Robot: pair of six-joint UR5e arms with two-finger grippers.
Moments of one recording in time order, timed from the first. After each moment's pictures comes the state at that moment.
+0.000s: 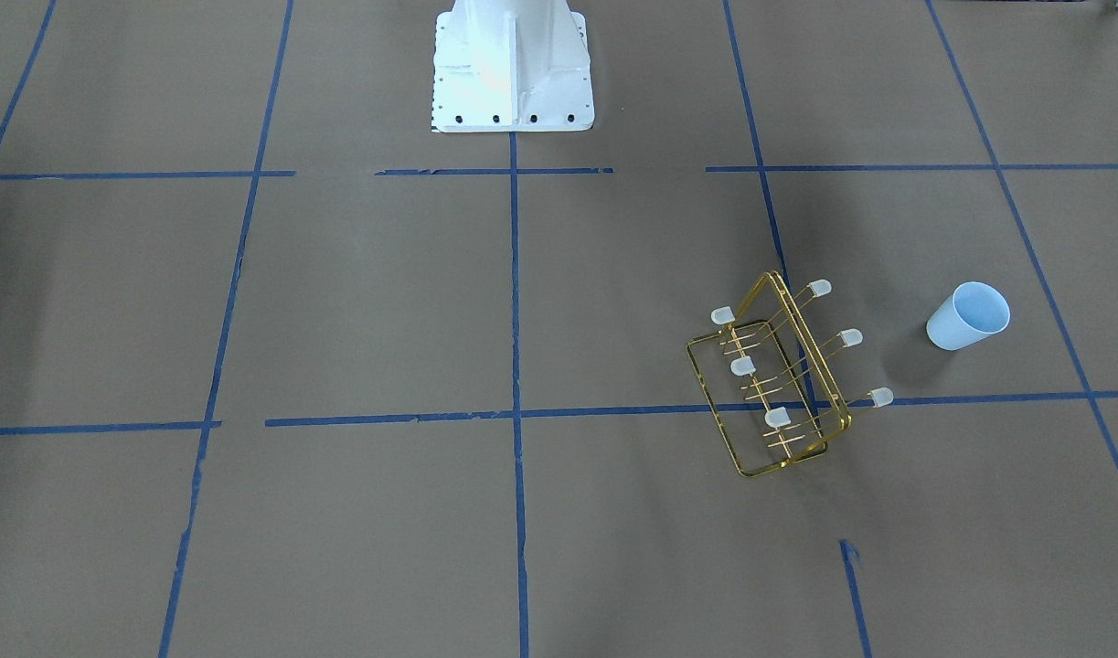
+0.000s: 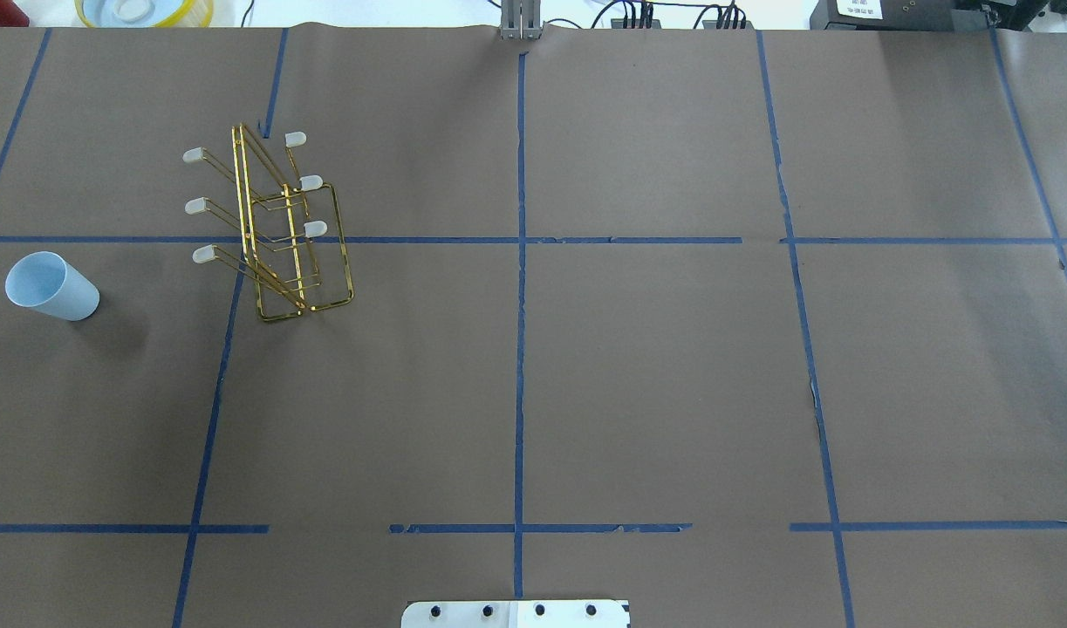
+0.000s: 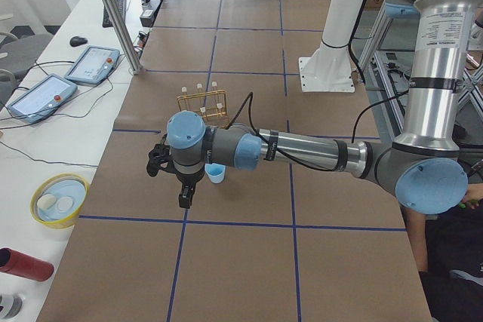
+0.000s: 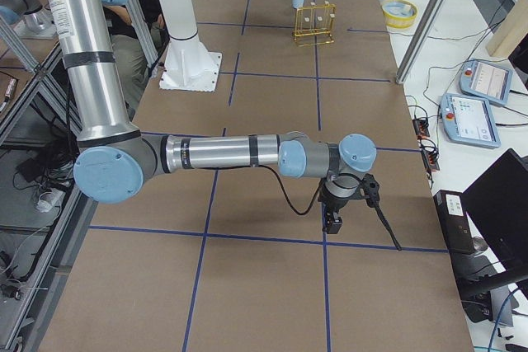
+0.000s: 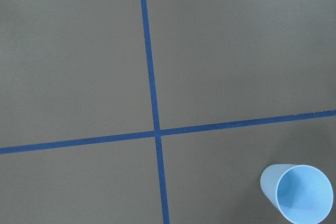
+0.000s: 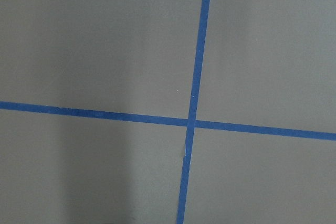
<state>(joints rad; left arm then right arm) -1.57 -1.64 -1.68 -1.67 -2.38 -0.10 1.49 -1.38 1.46 -1.67 2.30 -0.04</state>
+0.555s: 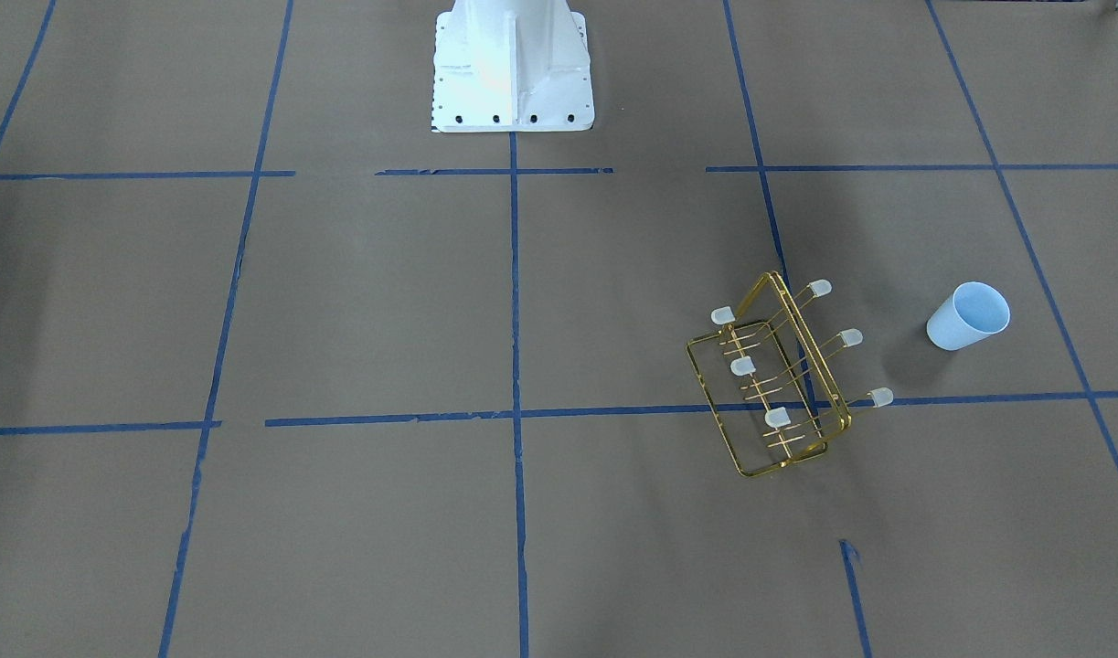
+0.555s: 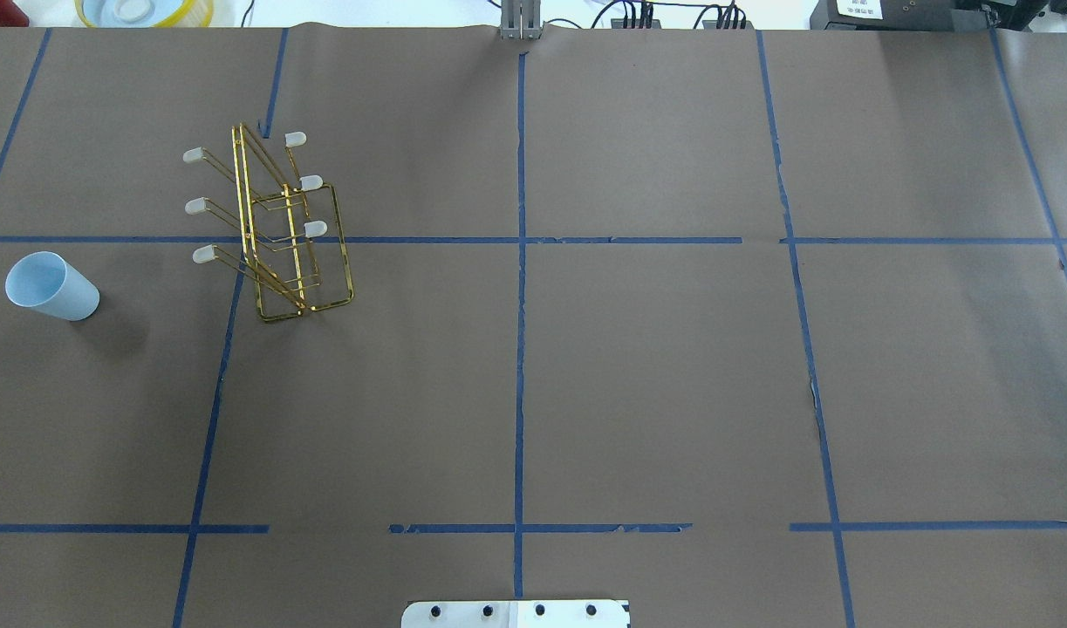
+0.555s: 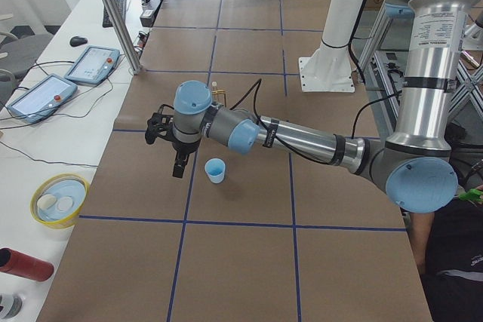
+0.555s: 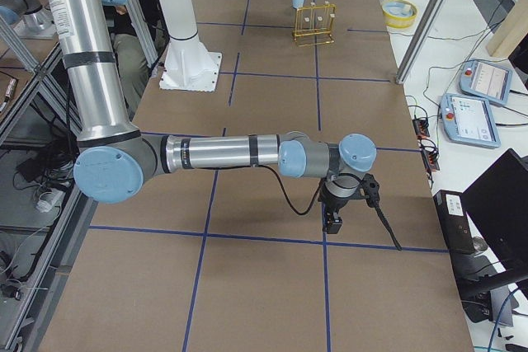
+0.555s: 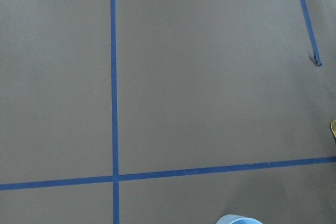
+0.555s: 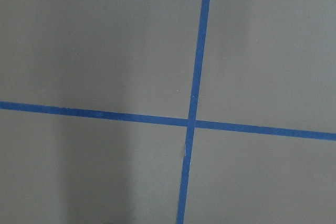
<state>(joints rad) -1.44 -1.61 -1.78 -1.93 -2.27 -0.45 1.49 -1.38 1.46 -1.67 2.30 -0.04</state>
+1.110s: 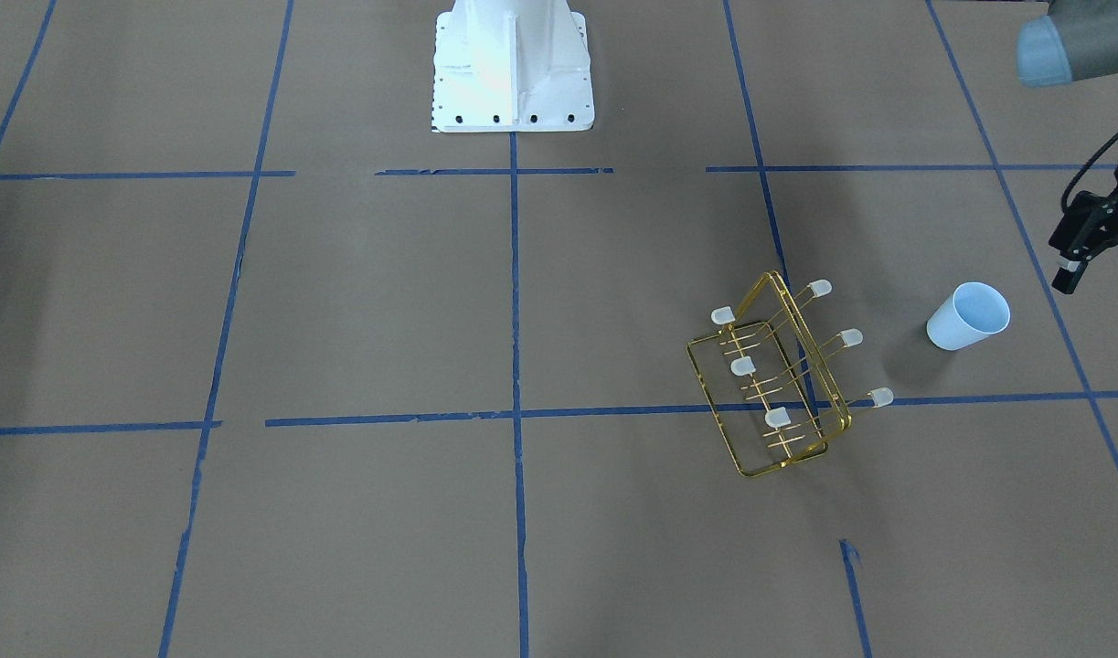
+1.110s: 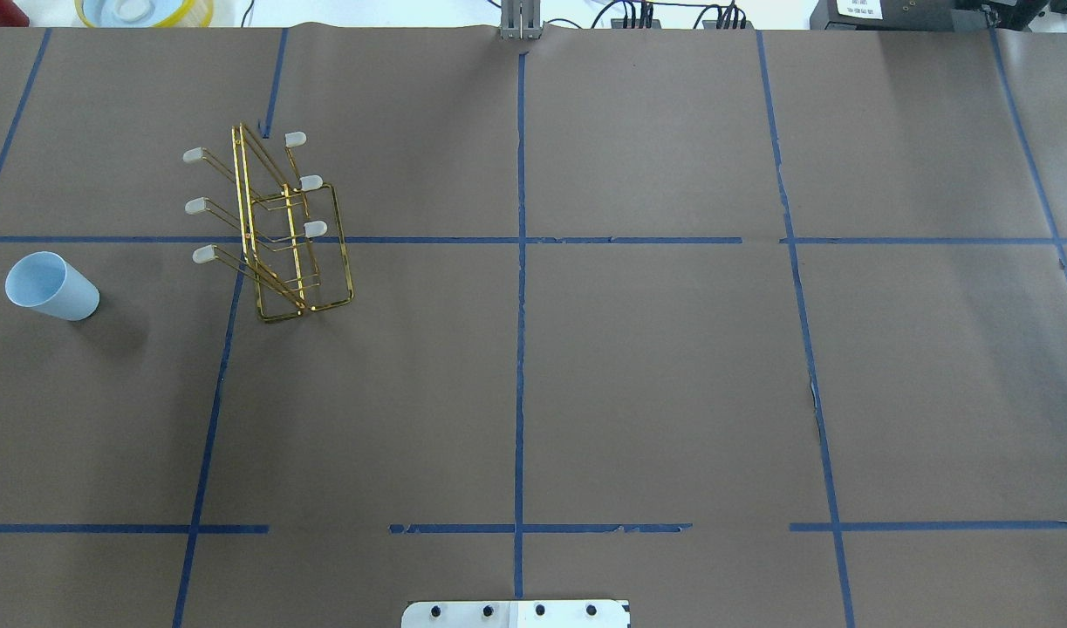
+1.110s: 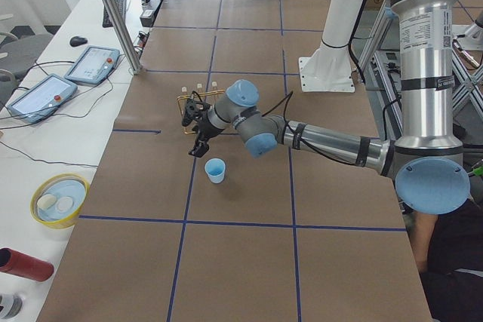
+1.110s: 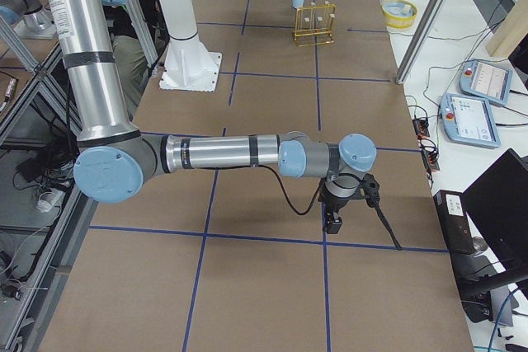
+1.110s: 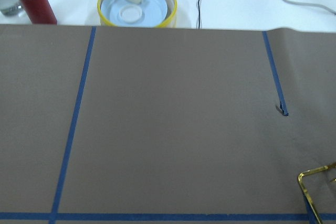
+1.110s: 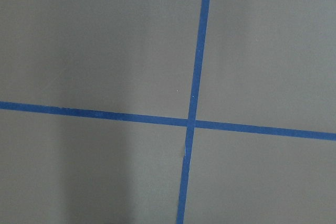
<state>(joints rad) -1.12 -1.42 -1.85 -2.46 -1.84 -0.94 1.49 -1.38 1.46 -1.67 2.30 -0.04</state>
